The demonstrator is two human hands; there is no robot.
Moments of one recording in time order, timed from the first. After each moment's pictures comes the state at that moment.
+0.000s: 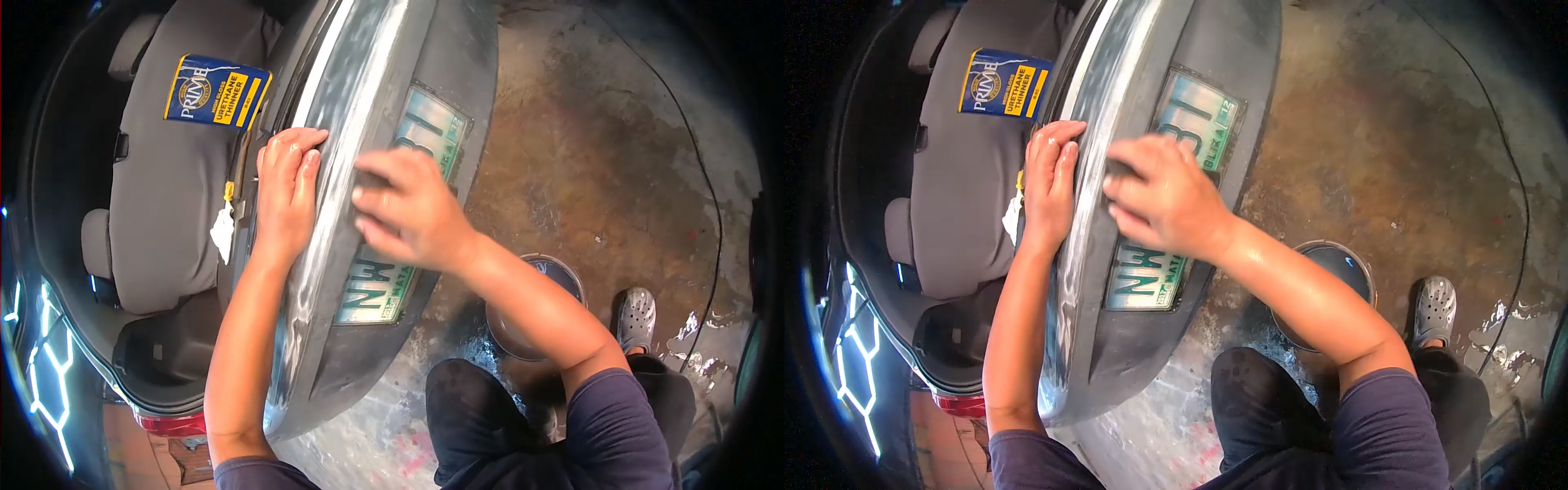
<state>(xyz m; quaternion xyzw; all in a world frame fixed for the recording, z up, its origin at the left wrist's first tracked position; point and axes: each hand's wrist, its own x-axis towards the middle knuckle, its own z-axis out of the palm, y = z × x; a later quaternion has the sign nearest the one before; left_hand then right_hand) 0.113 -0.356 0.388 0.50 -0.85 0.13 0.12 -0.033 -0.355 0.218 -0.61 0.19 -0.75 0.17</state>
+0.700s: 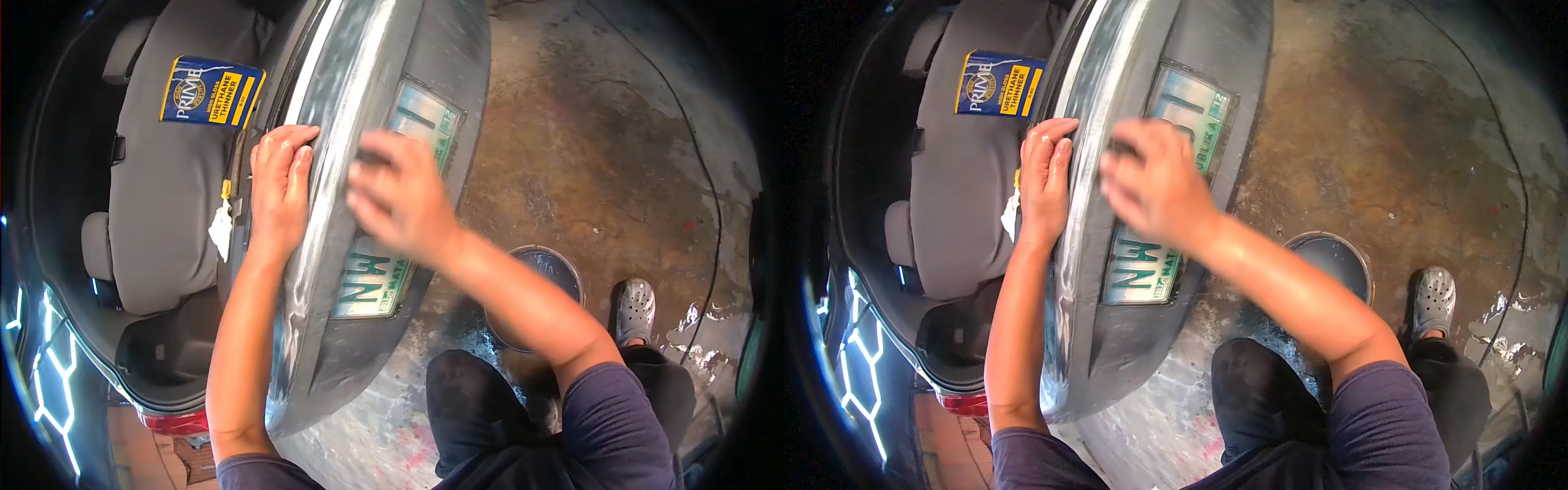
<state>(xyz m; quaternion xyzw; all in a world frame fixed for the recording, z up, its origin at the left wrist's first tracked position) 0.114 -0.356 0.388 0.49 -0.85 0.13 0.12 -0.019 -0.352 0.218 -0.54 0.25 -0.79 0.17</state>
